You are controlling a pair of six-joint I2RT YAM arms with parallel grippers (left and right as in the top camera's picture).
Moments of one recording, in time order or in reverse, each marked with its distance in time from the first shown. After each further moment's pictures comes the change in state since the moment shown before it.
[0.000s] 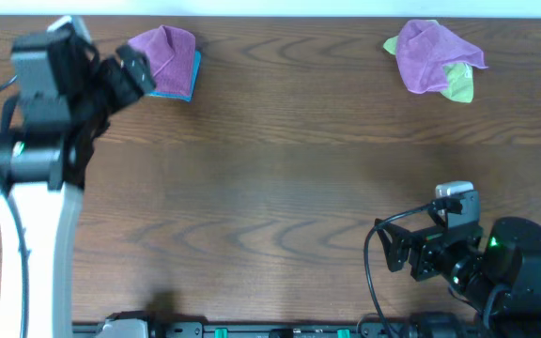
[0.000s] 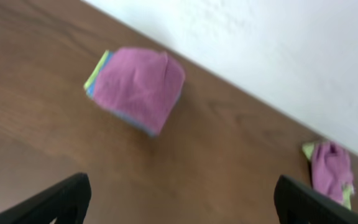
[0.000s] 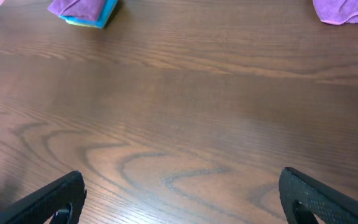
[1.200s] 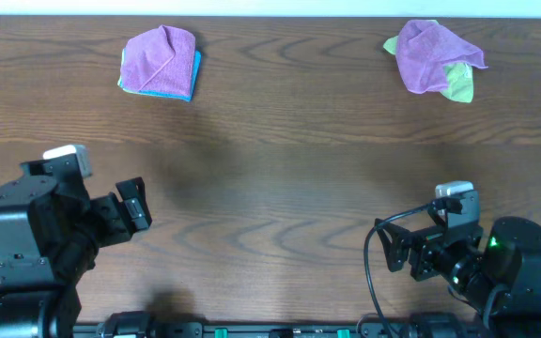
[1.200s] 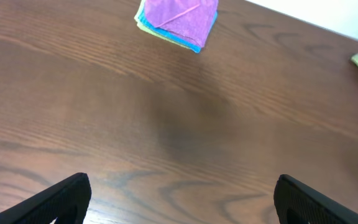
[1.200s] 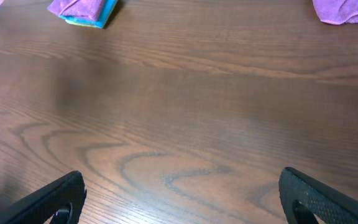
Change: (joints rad) left arm 0.000 -0.485 -0.220 -0.373 -0.061 0.239; right arm 0.000 0.000 0.000 0.000 0.000 0.000
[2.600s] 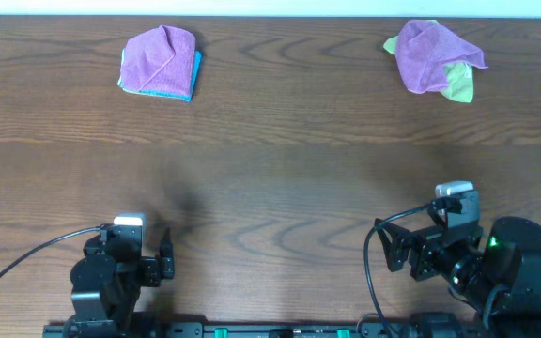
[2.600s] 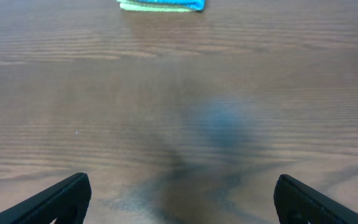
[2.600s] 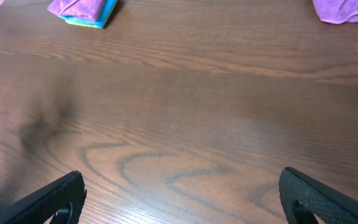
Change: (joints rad) left arm -0.021 -0.665 -0.870 0.367 -0.030 0.299; right arm 0.000 0.000 -0.001 -0.001 0.000 0.002
